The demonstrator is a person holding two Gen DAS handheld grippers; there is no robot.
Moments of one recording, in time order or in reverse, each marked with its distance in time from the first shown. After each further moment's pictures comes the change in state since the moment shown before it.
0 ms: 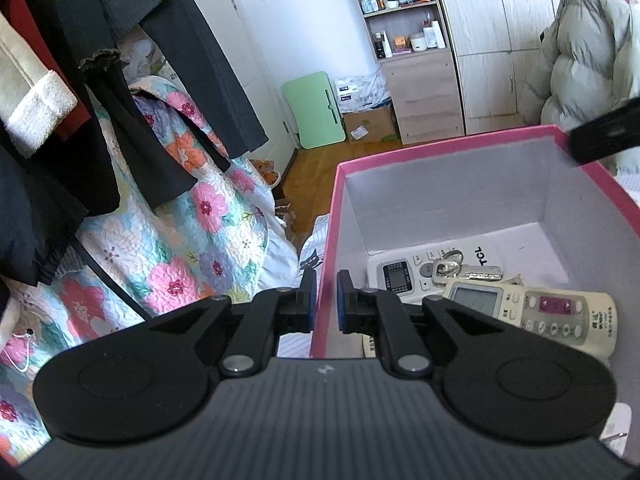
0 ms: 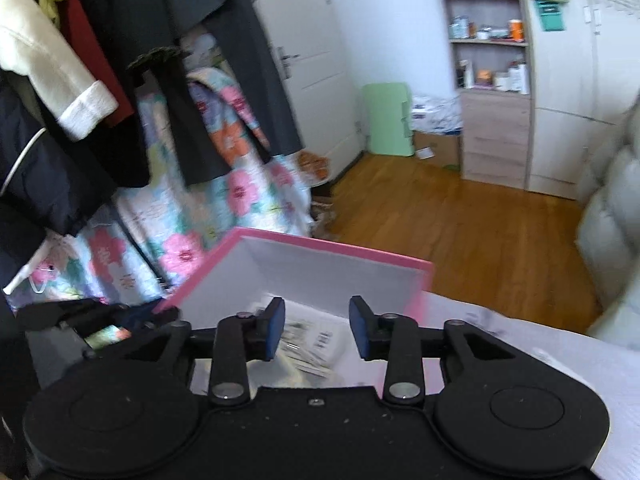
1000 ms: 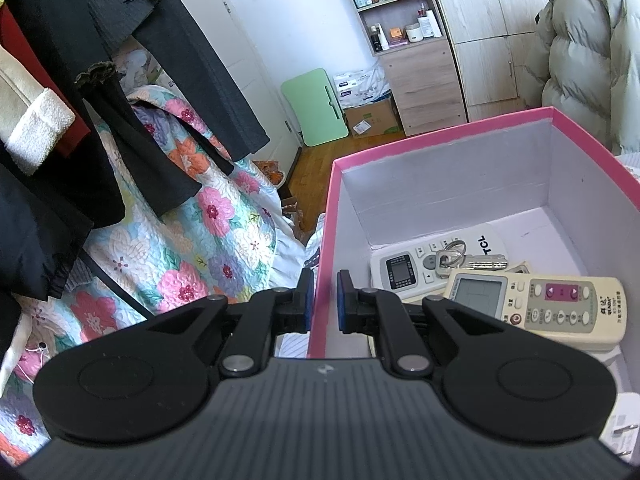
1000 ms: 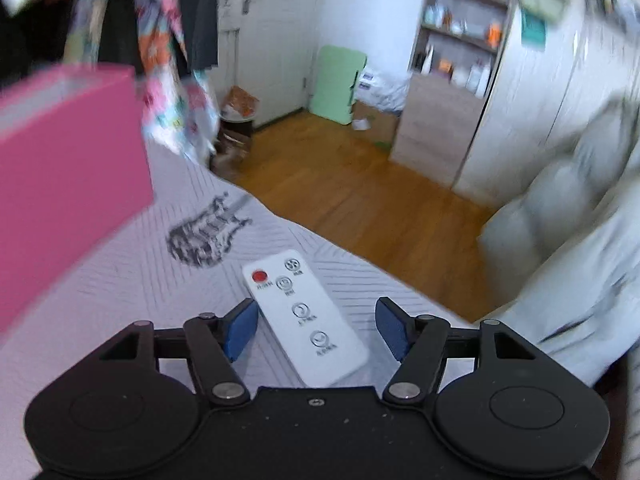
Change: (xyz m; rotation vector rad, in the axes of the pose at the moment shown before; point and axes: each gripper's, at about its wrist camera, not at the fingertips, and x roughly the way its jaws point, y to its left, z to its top) left arm 0.001 -0.005 0.004 0.052 0.013 0.023; right arm 0.050 -0.184 -0.056 -0.203 0.135 -0.177
